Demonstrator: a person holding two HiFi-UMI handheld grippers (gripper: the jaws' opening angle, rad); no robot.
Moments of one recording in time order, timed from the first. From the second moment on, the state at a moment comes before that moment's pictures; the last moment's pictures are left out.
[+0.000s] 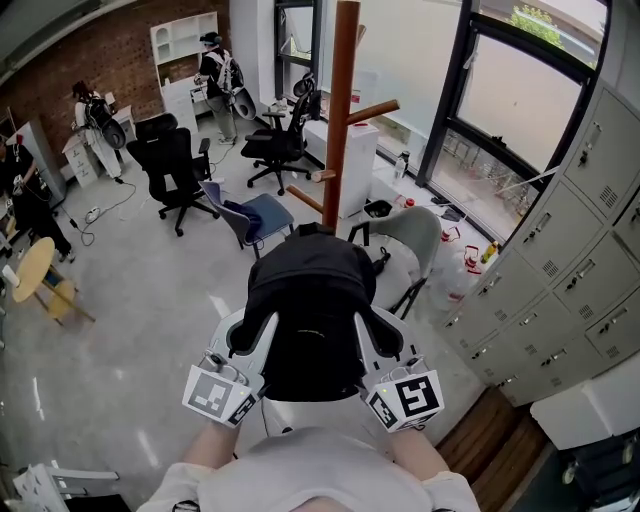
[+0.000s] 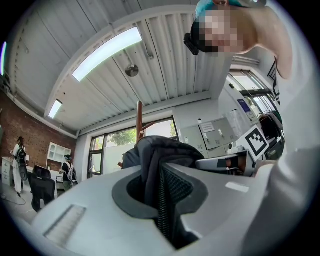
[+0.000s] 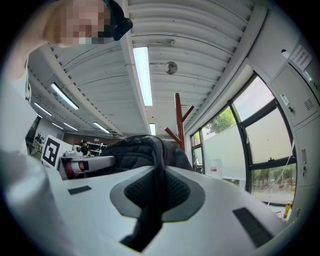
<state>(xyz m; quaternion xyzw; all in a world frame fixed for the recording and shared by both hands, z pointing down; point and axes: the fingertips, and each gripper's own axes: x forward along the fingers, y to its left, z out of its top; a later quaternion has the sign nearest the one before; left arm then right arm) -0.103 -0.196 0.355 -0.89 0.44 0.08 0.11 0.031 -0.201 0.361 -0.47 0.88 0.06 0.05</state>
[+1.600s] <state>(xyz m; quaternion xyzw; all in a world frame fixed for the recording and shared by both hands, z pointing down) -0.096 -0.229 0.246 -0.88 0.39 0.11 0.24 0.034 -0.229 0.255 -0.47 0.86 0.18 0.09</state>
